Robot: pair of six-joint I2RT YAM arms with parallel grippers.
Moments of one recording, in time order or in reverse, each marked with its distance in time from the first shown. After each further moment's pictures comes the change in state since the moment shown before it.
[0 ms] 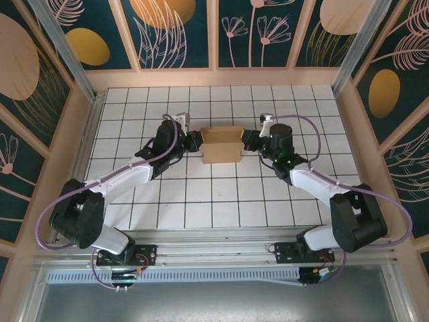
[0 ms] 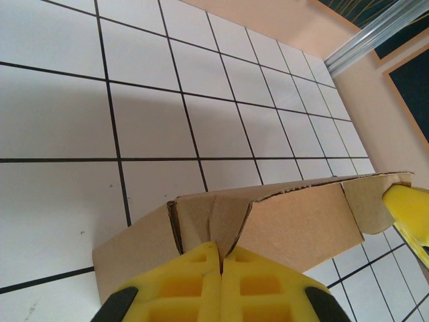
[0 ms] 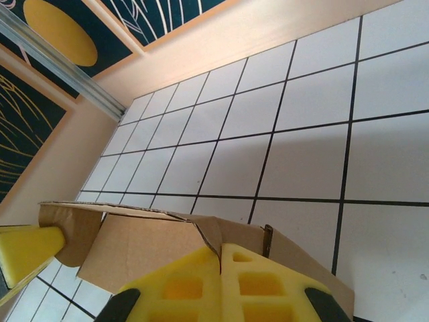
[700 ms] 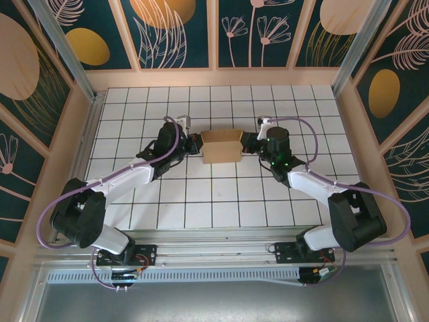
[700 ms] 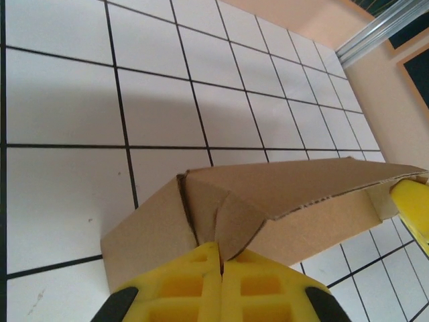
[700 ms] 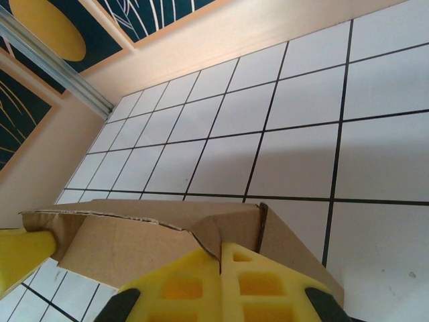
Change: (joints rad) left arm -0.009 0.006 -0.028 -0.006 -0.014 0.001; right arm 0.032 0.011 -0.038 0.046 0.056 -0.026
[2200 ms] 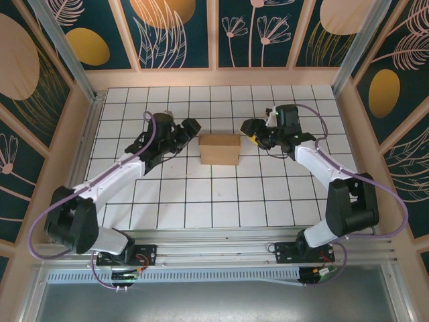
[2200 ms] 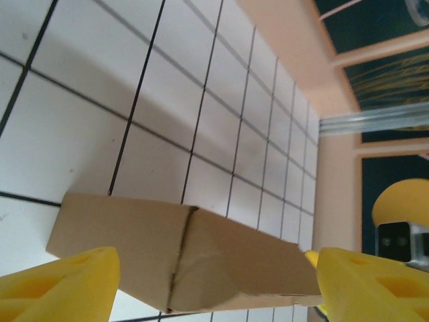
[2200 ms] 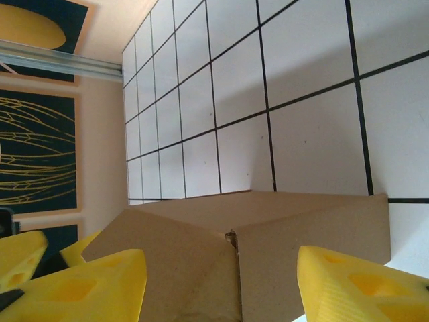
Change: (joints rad) left arm 0.079 -0.036 0.105 -0.178 0.061 -0.468; right arm -0.173 0.109 0.338 -0.548 -0.396 0.333
